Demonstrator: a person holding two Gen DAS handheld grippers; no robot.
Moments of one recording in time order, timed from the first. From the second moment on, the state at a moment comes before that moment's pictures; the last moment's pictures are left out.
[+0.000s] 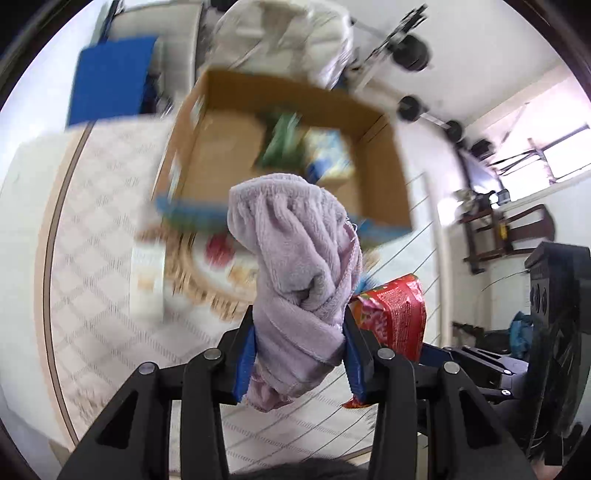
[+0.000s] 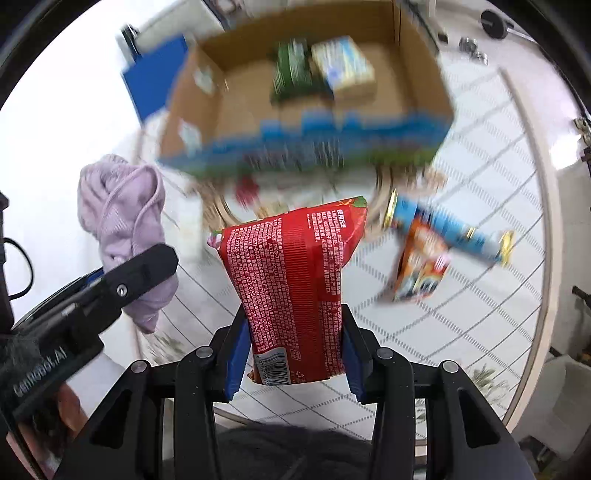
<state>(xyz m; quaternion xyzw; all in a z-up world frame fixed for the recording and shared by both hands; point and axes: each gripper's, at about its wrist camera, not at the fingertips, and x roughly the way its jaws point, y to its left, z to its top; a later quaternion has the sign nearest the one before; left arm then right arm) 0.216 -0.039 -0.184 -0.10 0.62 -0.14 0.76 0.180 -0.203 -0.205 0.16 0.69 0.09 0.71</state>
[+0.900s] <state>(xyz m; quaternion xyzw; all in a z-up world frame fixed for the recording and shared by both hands) 0.485 -0.042 -0.299 -0.05 0.70 -0.06 0.71 0.490 -0.272 -0.306 0.02 0.71 -0.02 0.70</state>
